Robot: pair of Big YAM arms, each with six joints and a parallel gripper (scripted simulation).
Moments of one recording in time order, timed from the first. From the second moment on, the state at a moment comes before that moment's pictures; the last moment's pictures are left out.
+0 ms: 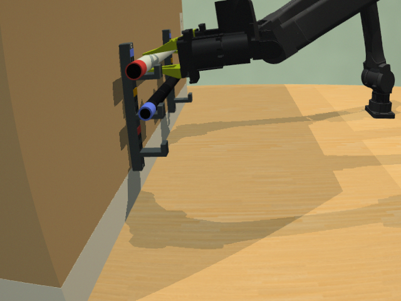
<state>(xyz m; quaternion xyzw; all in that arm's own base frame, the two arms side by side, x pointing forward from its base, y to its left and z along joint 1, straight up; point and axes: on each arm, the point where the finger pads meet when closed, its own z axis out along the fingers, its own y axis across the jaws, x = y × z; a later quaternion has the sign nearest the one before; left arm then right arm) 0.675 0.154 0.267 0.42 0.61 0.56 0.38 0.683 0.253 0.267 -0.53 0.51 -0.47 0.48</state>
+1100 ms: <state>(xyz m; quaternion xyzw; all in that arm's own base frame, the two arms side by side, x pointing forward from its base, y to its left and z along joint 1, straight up) 0.672 0.154 0.267 0.42 0.62 0.55 0.37 0.682 0.254 0.267 -0.53 0.51 -0.47 0.48</state>
